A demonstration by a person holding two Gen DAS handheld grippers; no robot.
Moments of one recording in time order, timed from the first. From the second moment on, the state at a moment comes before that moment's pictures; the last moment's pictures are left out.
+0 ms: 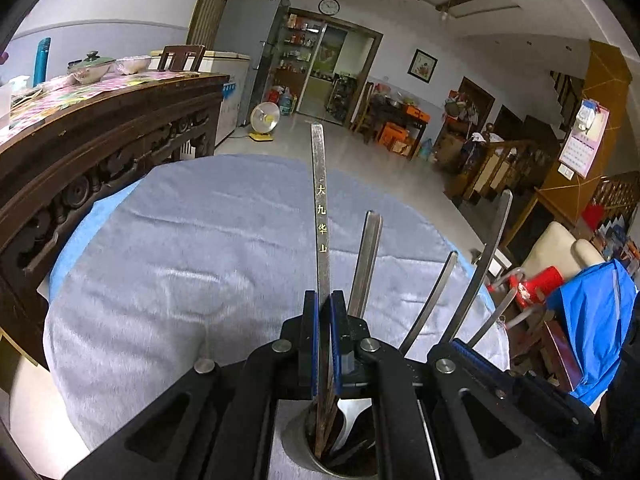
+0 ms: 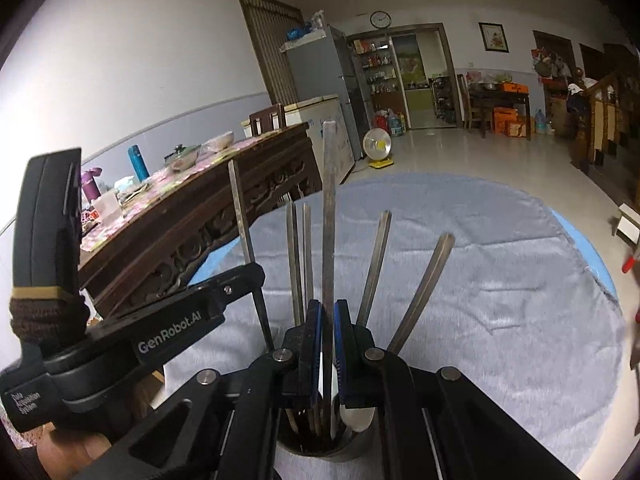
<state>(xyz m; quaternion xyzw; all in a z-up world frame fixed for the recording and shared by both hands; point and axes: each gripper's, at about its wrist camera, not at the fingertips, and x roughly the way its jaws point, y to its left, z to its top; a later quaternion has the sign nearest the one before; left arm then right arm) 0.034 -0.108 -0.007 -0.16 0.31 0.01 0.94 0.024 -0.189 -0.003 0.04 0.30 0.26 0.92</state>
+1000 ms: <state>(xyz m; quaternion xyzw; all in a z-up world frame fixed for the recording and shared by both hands) 0.012 -0.116 -0.021 -0.15 0.34 0.00 0.93 0.008 -0.194 -0.027 0.03 0.32 0.26 0.91</state>
